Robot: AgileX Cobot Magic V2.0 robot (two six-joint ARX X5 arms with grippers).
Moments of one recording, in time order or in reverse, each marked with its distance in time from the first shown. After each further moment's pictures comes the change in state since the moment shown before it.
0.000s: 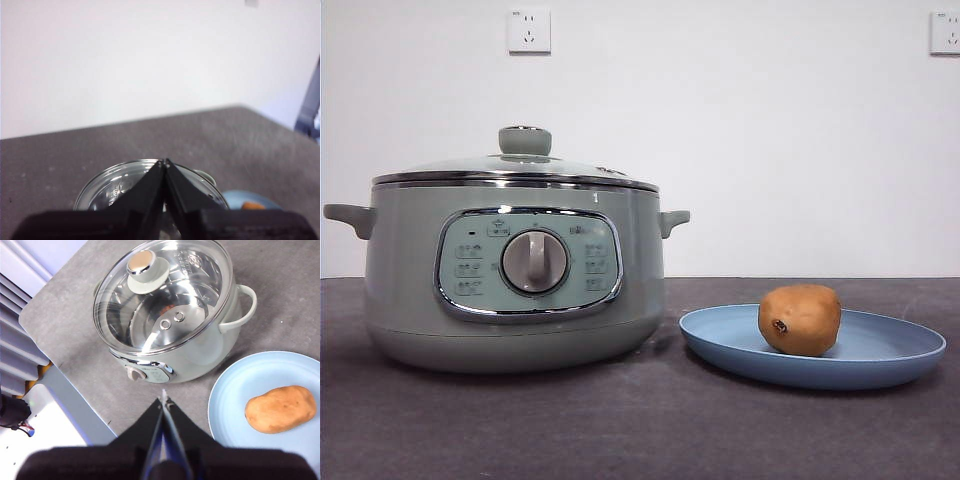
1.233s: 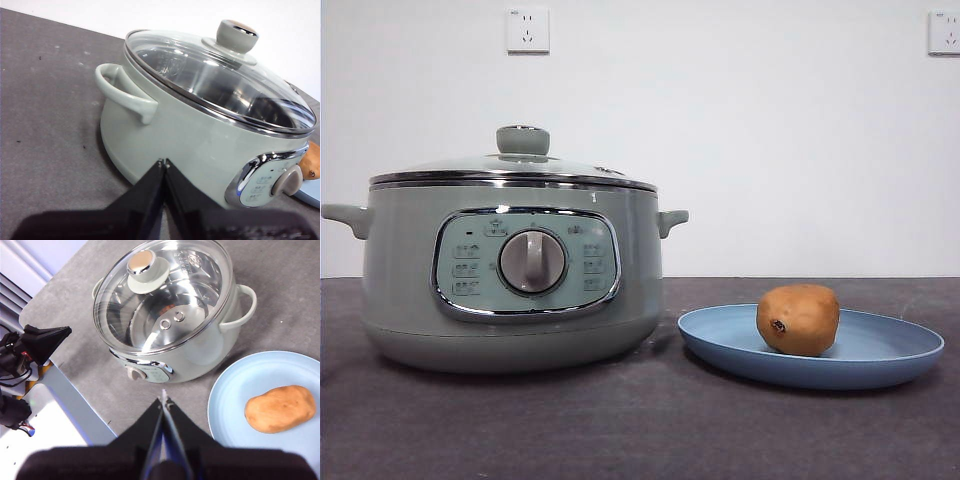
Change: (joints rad) left arm 0.095 -0.463 -0.652 0.034 -0.034 -0.189; right arm 0.000 0.000 0.000 0.000 0.000 0.000
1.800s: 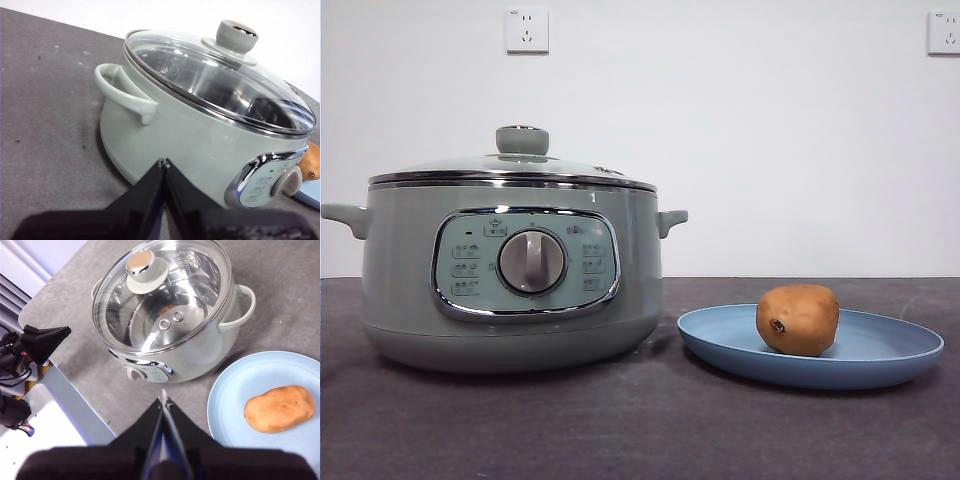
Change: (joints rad) left arm 0.000 0.000 0.000 0.000 0.000 -0.003; right arm 0.003 -0.002 0.000 0.000 0.006 -0.002
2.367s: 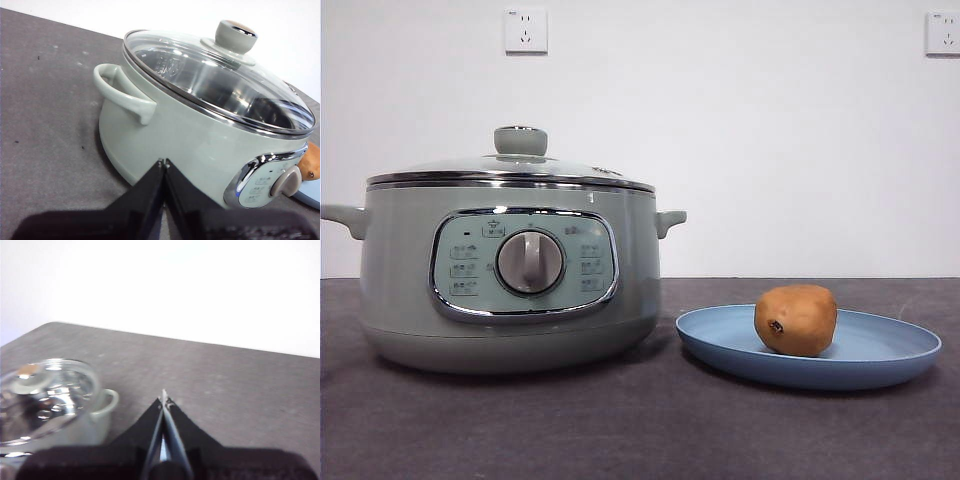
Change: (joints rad) left arm 0.000 0.000 0.000 0.000 0.000 0.000; right arm -0.281 -0.583 -0.409 0.410 0.253 -0.014
